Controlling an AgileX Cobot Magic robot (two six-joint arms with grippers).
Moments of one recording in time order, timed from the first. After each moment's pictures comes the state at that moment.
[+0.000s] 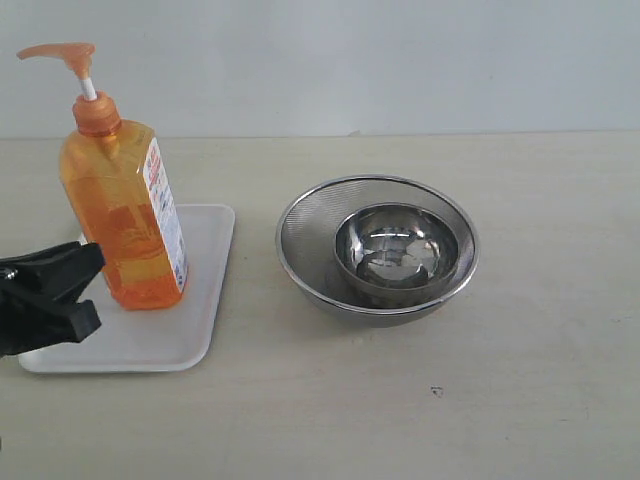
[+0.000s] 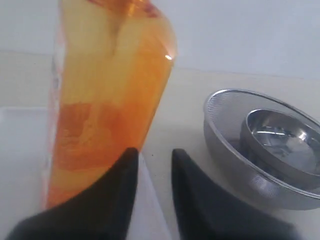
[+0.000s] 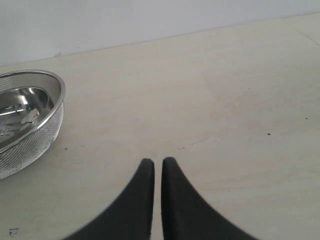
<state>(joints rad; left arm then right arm) -0.29 1.37 -0.12 0.11 -0.95 -0.29 -0.02 0.00 0.00 0.03 0.37 0.12</state>
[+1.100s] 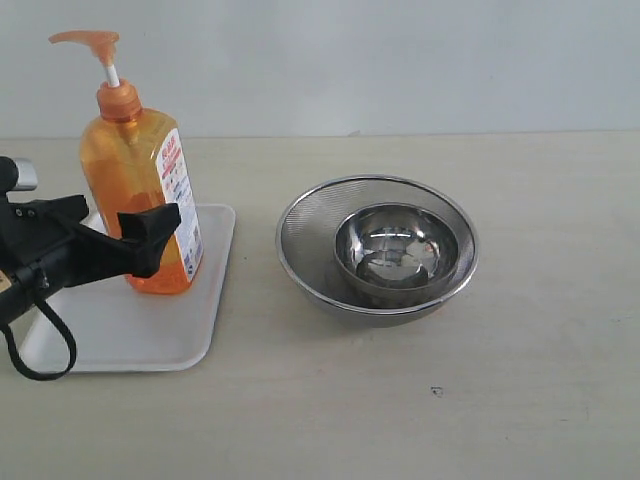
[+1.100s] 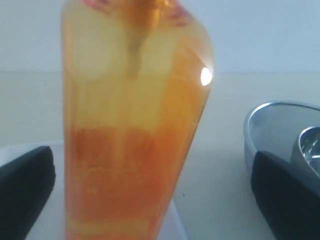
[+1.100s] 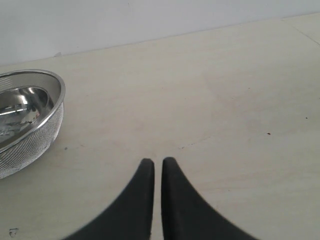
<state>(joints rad) -0.29 1.62 -0.36 0.04 -0.92 -0.16 -0.02 0.00 0.00 0.03 0.37 0.12</state>
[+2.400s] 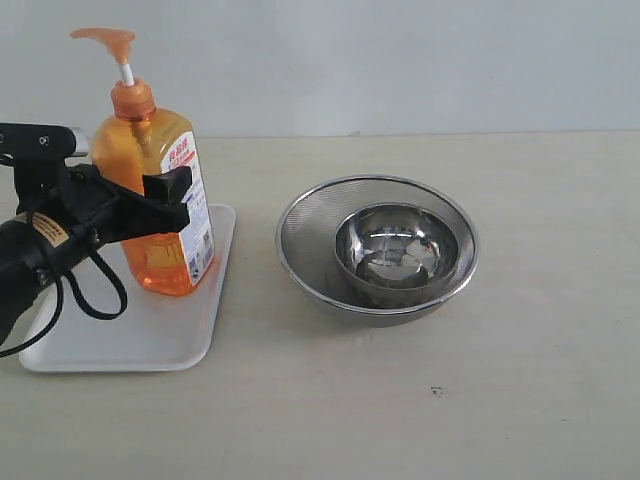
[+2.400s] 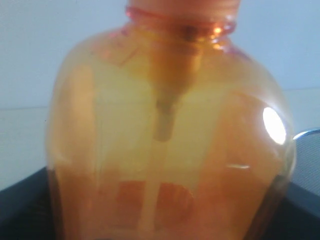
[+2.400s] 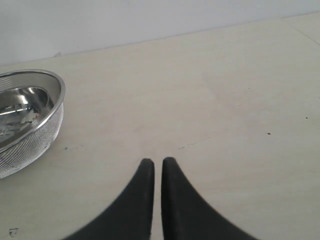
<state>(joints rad) -0.29 1.81 -0.56 0.01 -0.97 -0.08 -0.02 0.00 0.00 0.03 0.37 0.12</state>
